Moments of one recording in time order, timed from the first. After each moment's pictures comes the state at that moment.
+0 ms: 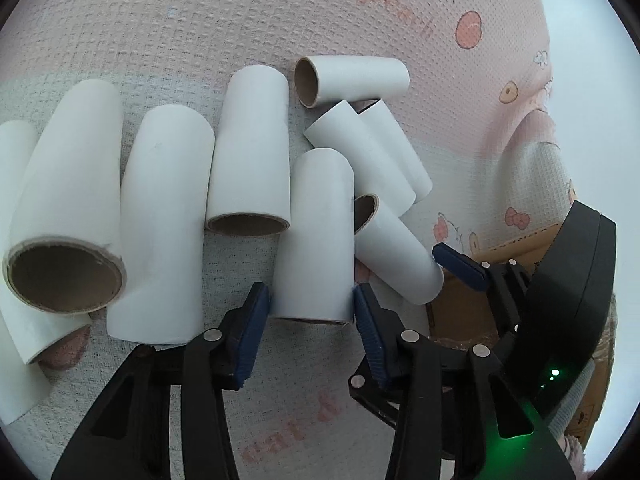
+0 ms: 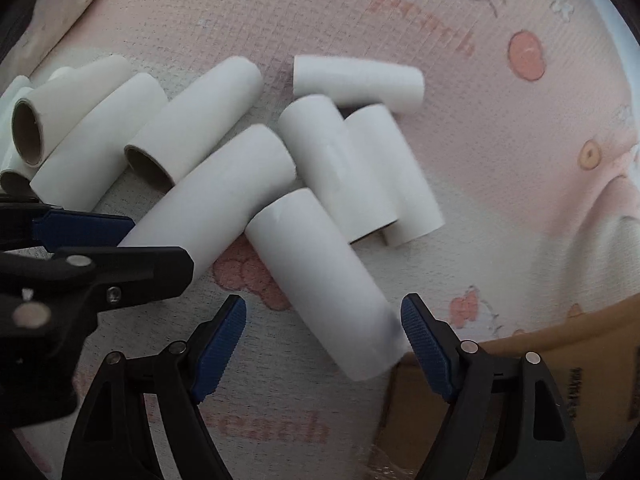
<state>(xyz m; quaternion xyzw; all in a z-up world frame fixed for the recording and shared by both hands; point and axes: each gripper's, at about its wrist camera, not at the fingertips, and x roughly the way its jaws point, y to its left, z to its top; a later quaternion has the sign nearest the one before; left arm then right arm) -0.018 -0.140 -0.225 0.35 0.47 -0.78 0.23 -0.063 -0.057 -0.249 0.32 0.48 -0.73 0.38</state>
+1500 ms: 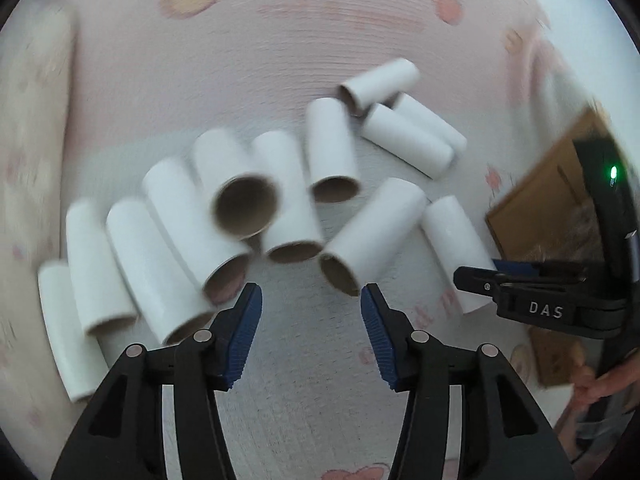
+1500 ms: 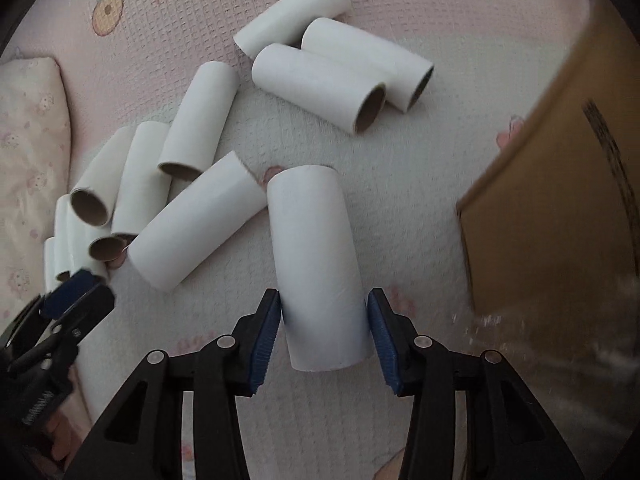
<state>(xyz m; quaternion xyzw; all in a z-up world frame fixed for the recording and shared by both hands) 0.021 -0.083 -0.175 0.42 0.29 -0.77 0.39 -0.120 0.017 -0.225 0.54 0.30 -0.67 0.41</state>
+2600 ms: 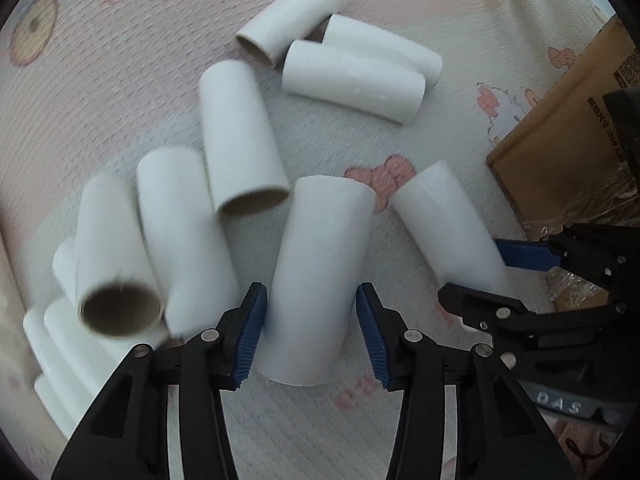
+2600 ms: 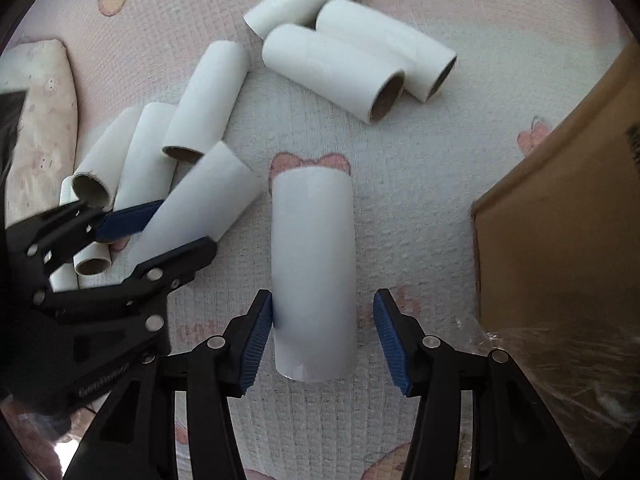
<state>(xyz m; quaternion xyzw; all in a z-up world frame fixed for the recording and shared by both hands) -0.046 -0.111 -0.209 0.55 0.27 -0.72 0.32 -0.122 0.033 -0.227 0.56 0.36 -0.62 0.42</state>
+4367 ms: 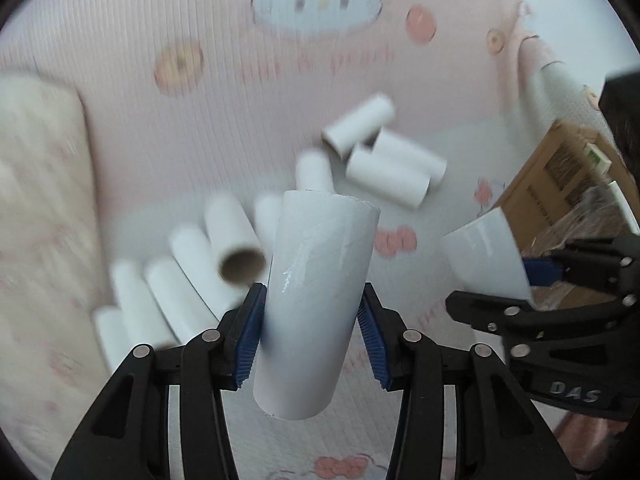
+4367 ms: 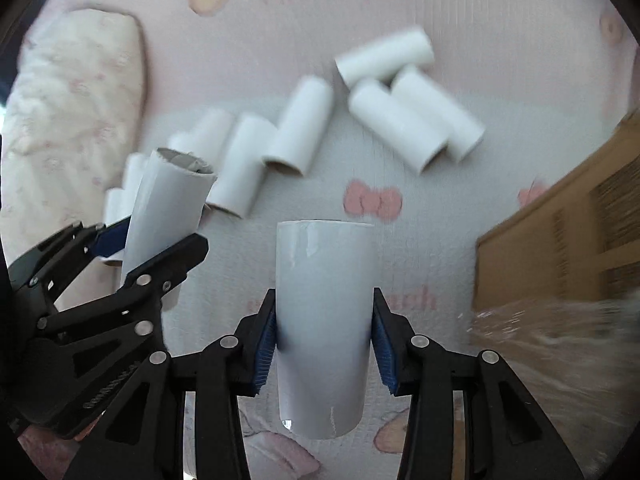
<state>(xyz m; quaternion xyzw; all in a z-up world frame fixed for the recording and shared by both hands) 0.058 -0.042 -0.088 0.42 0.24 -0.75 0.45 -0.105 0.056 -0.124 0.50 0.39 -0.62 0.47</state>
